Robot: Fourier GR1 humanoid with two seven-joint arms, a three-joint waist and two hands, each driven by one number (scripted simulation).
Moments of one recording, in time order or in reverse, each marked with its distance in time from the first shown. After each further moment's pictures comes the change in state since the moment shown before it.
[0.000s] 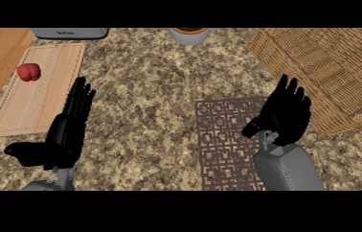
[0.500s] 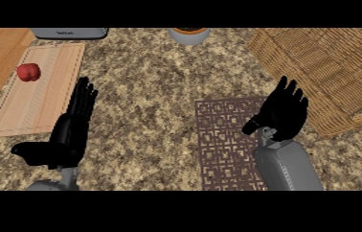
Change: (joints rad) left arm -0.004 -0.030 0.005 0.013 -0.026 -0.004 -0.006; right arm -0.008 0.001 -0.035 0.091 0.002 -0.067 -0.017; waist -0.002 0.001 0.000
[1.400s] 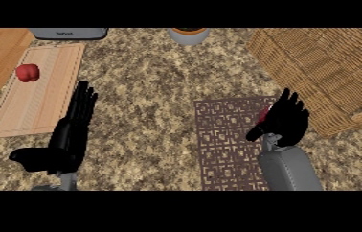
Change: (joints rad) left arm 0.036 -0.032 0.016 -0.035 -0.036 -0.024 0.018; right arm 0.066 -0.001 -0.057 0.076 -0.039 -0.073 -0.054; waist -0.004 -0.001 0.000
